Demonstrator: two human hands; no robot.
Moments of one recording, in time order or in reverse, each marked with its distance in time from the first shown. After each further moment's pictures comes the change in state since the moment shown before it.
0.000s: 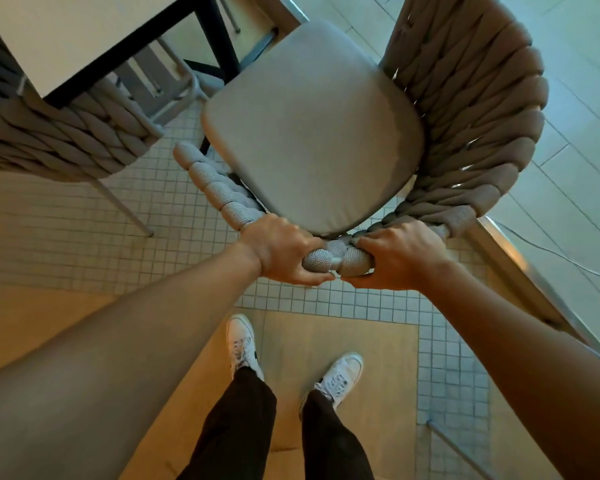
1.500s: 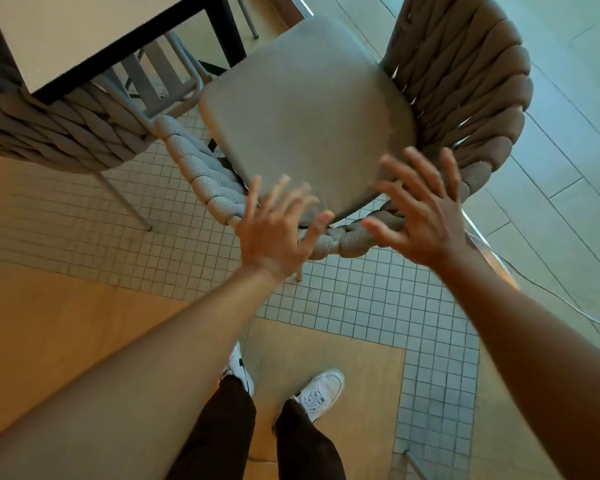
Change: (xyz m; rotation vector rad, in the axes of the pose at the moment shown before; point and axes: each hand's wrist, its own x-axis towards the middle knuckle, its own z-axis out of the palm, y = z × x) left_hand 0.060 0.042 -0.010 -0.214 0.466 -0.692; right_hand 0.007 0.097 -0.015 0.142 0.546 0.151
